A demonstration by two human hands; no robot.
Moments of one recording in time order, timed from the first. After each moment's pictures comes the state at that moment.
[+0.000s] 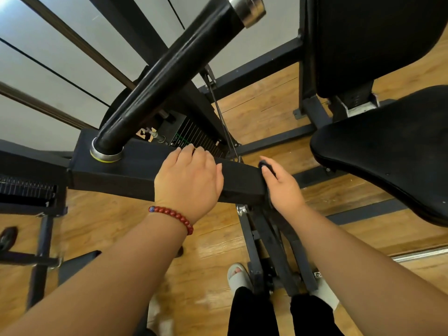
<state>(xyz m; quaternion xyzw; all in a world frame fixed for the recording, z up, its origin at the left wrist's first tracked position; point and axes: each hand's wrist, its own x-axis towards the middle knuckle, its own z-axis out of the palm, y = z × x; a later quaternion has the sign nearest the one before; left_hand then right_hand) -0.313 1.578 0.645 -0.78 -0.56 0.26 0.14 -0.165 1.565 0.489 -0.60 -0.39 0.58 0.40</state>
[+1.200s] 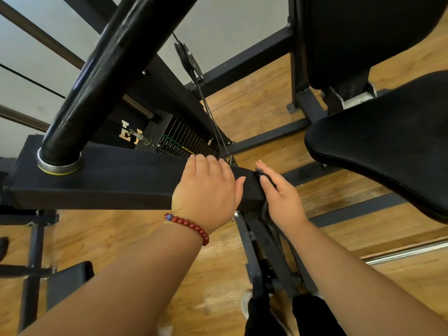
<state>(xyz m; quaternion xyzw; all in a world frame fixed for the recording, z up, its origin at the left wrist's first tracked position) -0.280 1.580 0.597 -0.80 -0.49 0.30 0.16 -0.162 1.546 0.452 -0.55 -0.37 0.57 0.49</state>
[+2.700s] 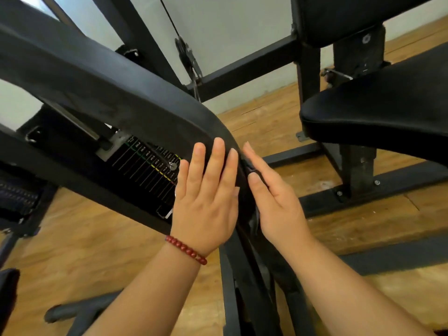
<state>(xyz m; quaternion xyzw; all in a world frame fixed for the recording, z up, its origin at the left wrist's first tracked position) -0.285 1.520 0.340 -0.81 -0.43 -0.19 0.34 -0.143 1.512 0.308 -0.35 -0.53 0.48 0.61</state>
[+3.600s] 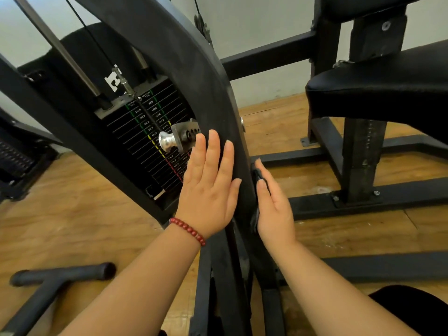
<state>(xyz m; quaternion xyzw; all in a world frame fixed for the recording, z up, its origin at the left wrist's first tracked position) -0.279 1.500 0.250 -0.80 -0.48 -0.24 0.27 -0.147 1.493 0.194 -0.40 -0.49 0.50 0.60</state>
